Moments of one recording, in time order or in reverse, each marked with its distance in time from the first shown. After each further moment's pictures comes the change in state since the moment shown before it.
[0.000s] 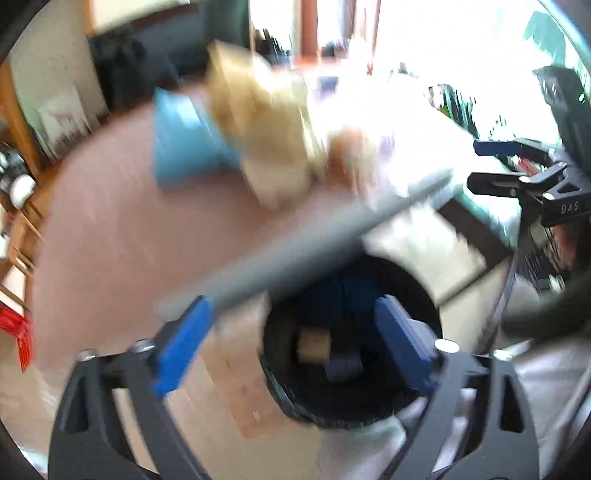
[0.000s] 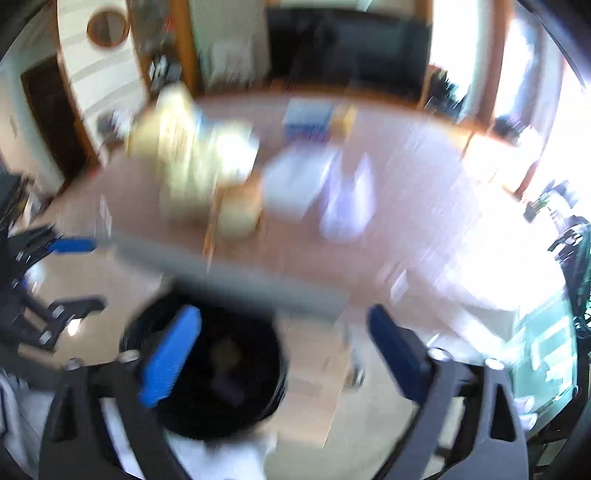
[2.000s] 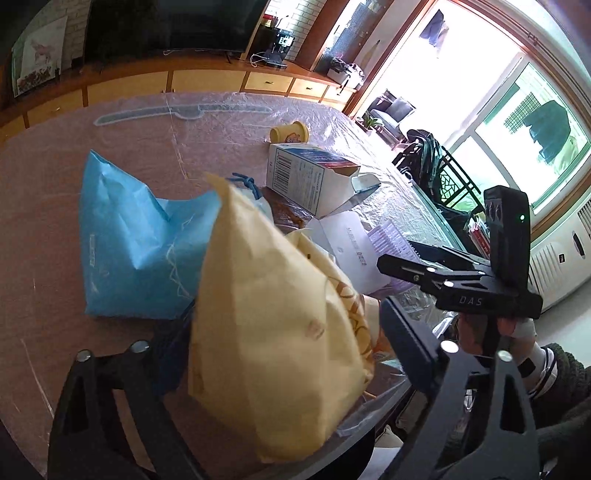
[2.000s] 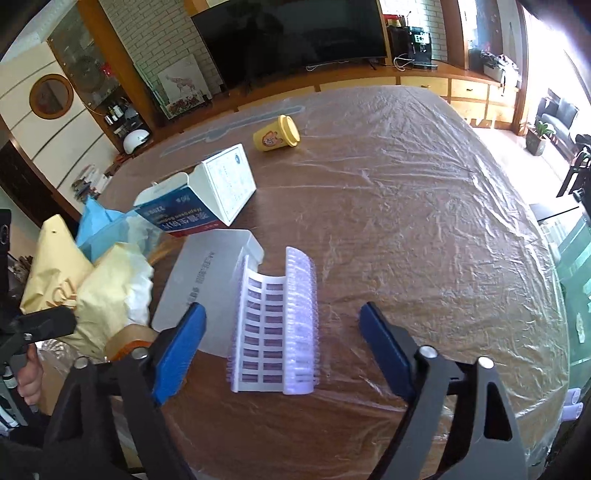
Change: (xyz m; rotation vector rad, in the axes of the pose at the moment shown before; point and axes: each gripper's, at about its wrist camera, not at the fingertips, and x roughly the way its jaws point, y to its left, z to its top) left arm 0.097 0.056 0.119 -0.217 0.095 -0.340; right arm 0.117 -0.086 0.062 0.278 0.106 0.114
